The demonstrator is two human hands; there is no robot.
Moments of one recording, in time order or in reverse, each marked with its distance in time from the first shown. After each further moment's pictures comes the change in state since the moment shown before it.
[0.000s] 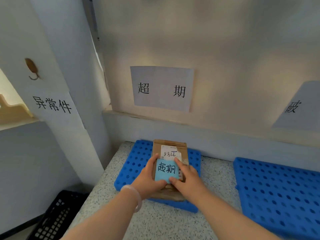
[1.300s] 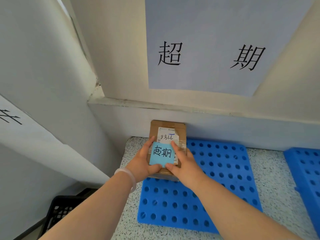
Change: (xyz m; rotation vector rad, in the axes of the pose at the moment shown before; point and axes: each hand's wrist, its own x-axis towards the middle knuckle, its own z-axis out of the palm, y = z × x) left_hand 0.234 -0.146 -0.168 0.124 -0.198 -0.053; right_hand 0.250 -0.014 0.145 0.022 -0.036 0.227
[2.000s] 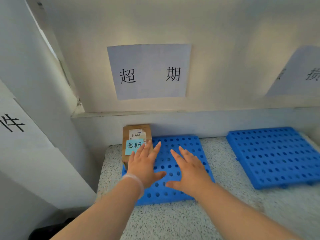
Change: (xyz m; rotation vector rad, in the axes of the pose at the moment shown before) left_hand -0.121 0.103 0.086 0.915 0.079 0.269; right_hand -0.192 0.023 -0.054 -0.608 0.232 -0.066
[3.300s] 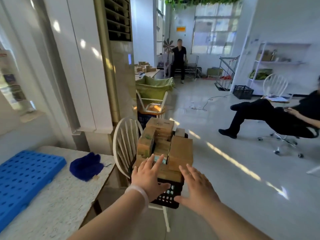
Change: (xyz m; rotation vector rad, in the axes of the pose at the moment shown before) left_hand -0.372 0.730 0.138 0.060 -0.224 1.268; right_hand -0.773 0.304 -0.039 0.173 0.486 1.304
